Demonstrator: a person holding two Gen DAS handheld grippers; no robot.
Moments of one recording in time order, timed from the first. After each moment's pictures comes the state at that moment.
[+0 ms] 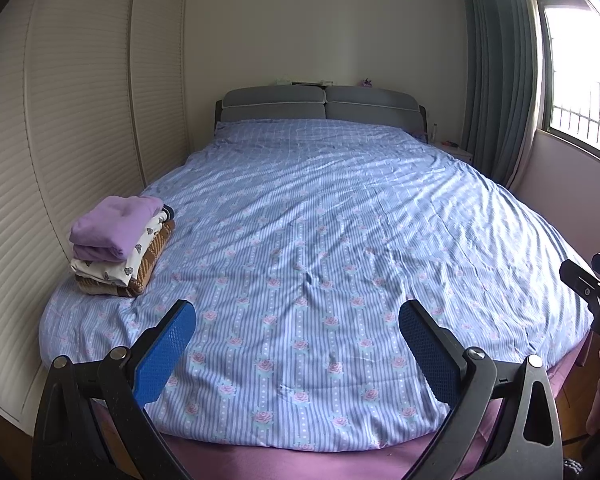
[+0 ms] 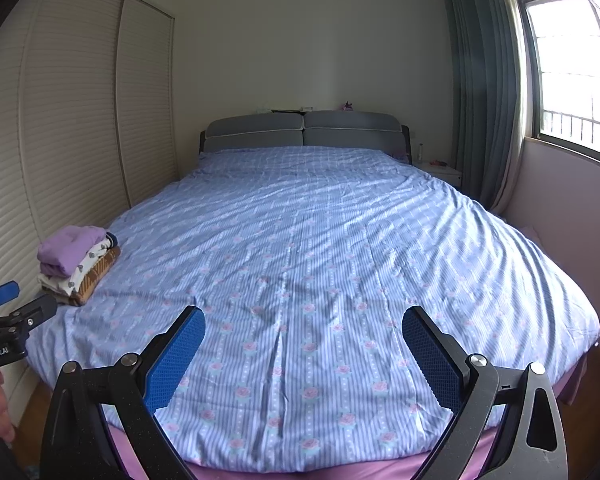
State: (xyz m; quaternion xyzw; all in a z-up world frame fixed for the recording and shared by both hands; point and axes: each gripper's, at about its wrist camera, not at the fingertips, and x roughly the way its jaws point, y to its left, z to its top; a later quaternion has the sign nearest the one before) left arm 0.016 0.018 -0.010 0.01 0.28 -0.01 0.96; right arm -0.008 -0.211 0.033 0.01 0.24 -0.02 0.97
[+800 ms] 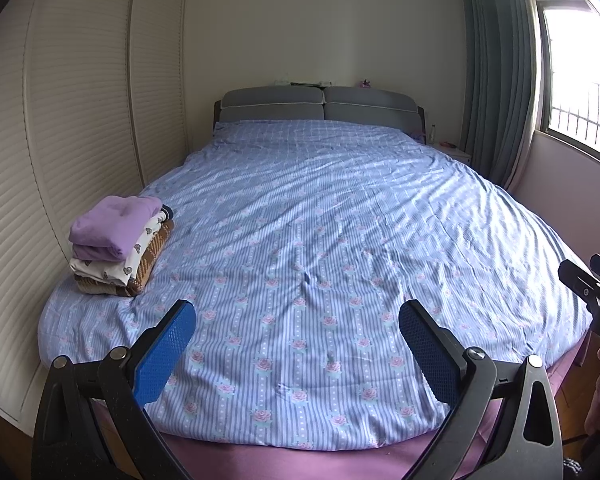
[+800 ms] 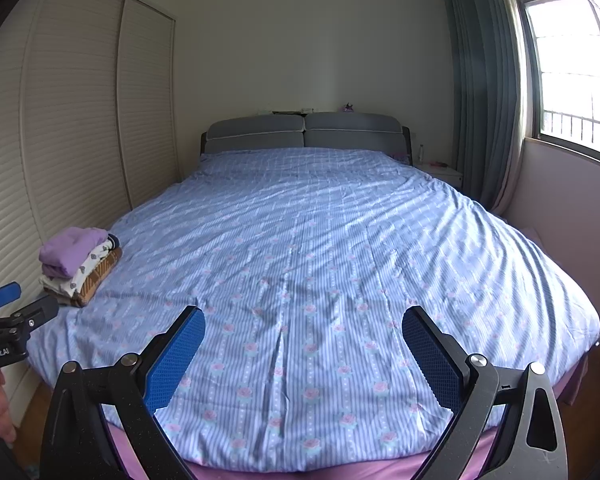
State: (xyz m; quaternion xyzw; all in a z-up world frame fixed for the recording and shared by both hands) left arm 0.010 0.017 -0.008 0.01 0.28 -0.02 0.96; right arm -0.011 -0.210 0.035 0.01 0.24 -0.02 0.97
